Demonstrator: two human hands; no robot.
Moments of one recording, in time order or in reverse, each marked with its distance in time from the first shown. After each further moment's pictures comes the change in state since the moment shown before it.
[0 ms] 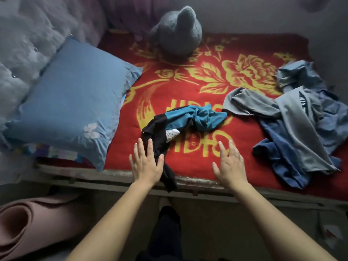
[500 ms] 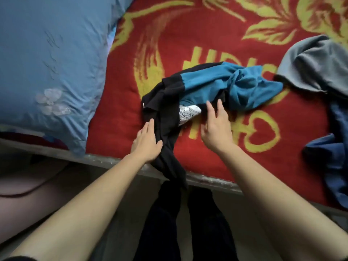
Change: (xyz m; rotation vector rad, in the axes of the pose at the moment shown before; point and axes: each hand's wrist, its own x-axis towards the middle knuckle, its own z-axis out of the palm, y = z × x) left_hand 0.209 -0.073 0.151 -0.122 -0.481 -0.163; right_hand 0.239 -0.103 0.157 0.074 -0.242 -0.112
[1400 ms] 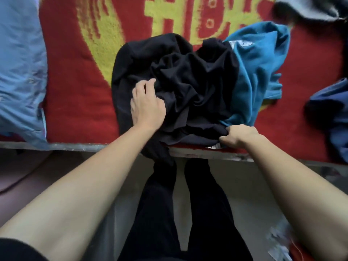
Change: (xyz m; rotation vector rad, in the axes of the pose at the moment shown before) left_hand 0.032 0.098 0.064 0.026 0.341 0.133; right_hand -0.035 0.191 0.070 -0.344 -0.754 0.234
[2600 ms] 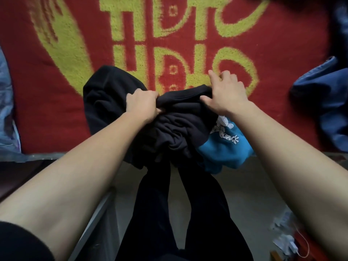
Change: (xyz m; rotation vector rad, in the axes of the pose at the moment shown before) left_hand 0.031 0.053 0.061 0.461 -0.452 0.203; right_hand 0.018 0.032 -0.071 0.188 0.430 -0.064
